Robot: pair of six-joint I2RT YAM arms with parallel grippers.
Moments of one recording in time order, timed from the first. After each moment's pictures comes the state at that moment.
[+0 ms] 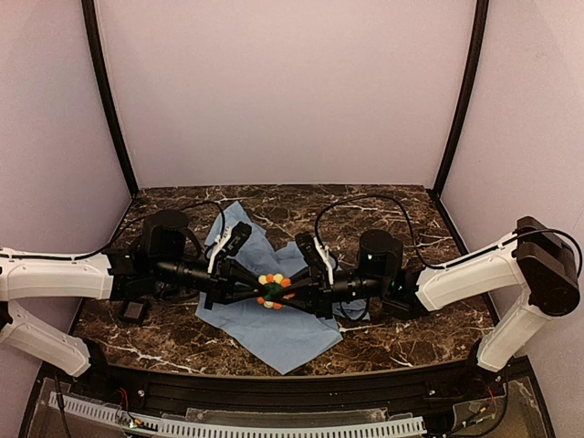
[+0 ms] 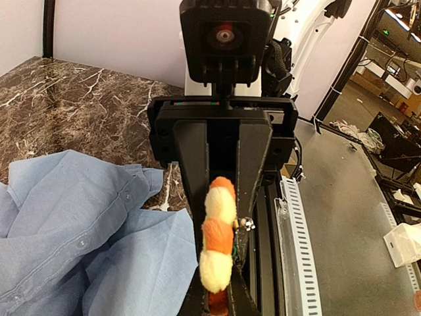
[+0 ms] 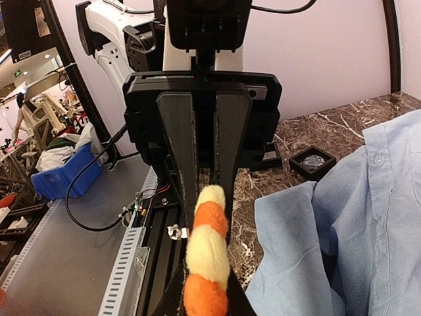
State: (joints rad) left arm -0.87 1.27 0.70 0.21 0.70 -0.07; right arm 1.00 1.58 0.68 0.81 -0.63 0.22
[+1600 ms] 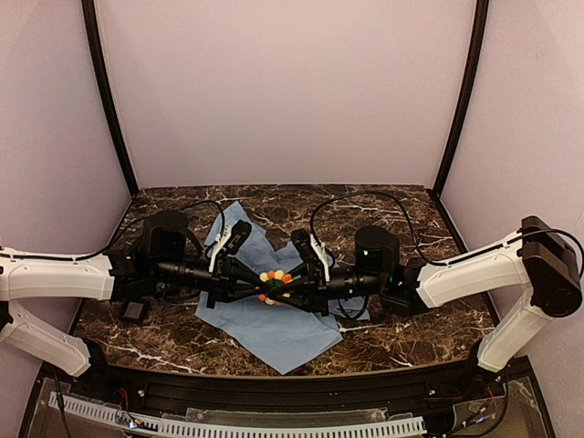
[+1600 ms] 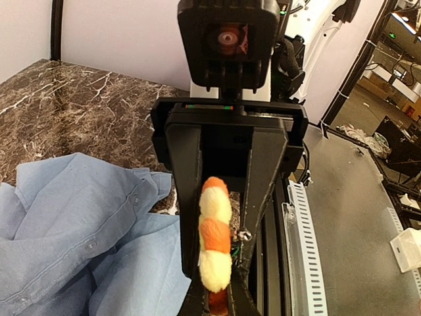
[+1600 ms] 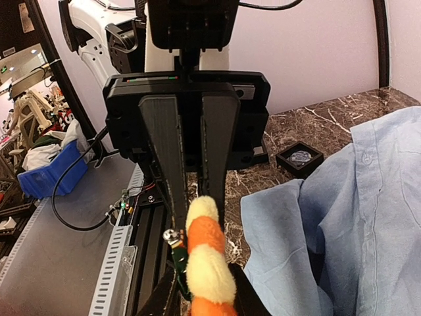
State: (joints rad) left arm -0.87 1.27 0.70 0.24 0.66 -0.07; right arm 1.00 1.57 0.73 0.70 -0.58 0.18
